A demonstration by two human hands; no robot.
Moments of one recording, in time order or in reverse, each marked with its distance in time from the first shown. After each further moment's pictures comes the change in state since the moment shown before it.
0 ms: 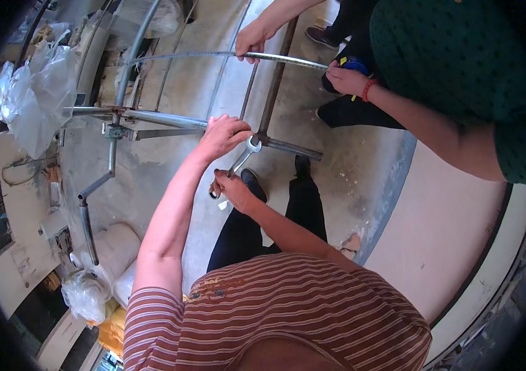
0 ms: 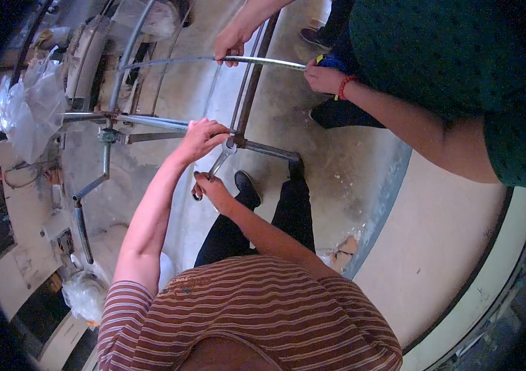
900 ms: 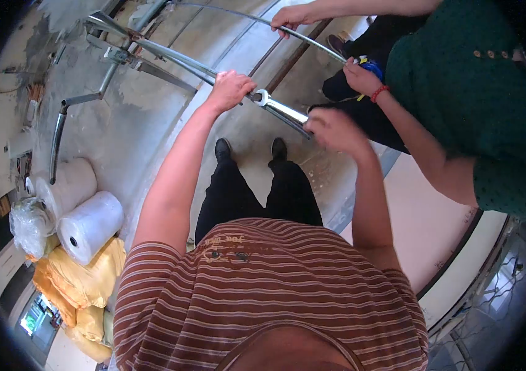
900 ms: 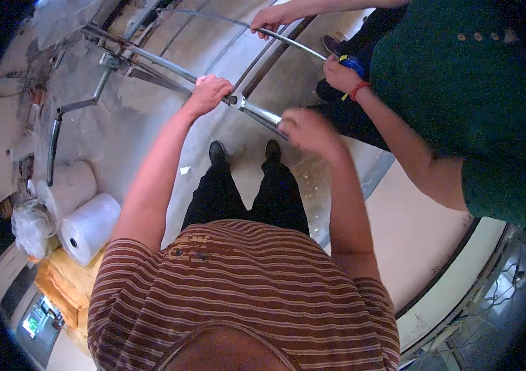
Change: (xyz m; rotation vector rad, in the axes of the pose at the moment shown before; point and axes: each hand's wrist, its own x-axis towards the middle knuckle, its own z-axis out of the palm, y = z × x) left_hand -0.005 -0.003 0.040 0.074 0.372 -0.137; right_hand -0.126 -0.284 -0.037 -1.654 -0.022 0.101
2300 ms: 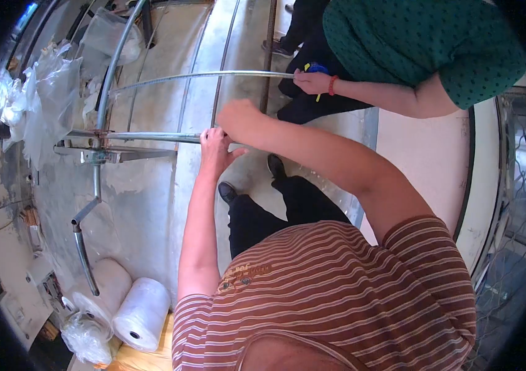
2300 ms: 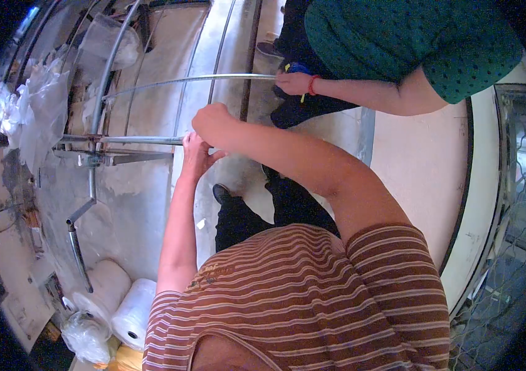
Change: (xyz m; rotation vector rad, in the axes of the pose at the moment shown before) left_hand -0.014 0.026 -0.016 -0.052 -0.010 0.149; right_hand 0.127 -0.093 0.045 -0.850 0.319 -0.193
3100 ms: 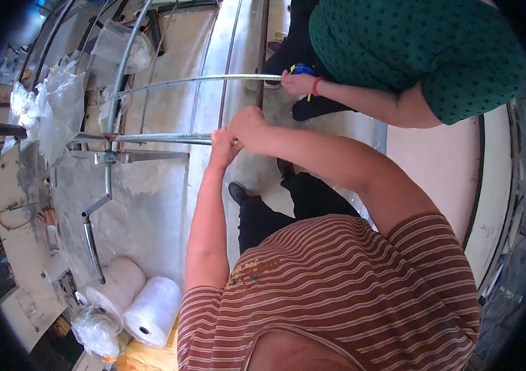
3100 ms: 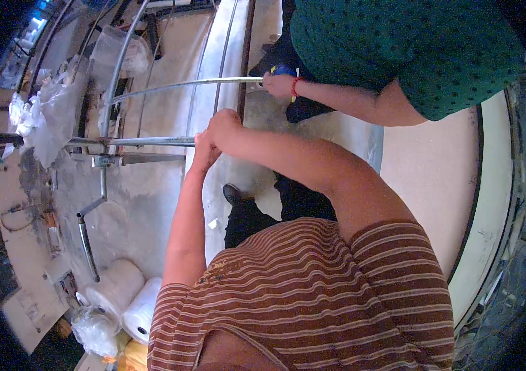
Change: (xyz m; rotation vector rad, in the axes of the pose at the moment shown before) left_hand 0.016 0.011 0.041 -0.098 -0.093 -0.095; right_hand -0.038 0.004 0.012 0.116 -0.127 0.201
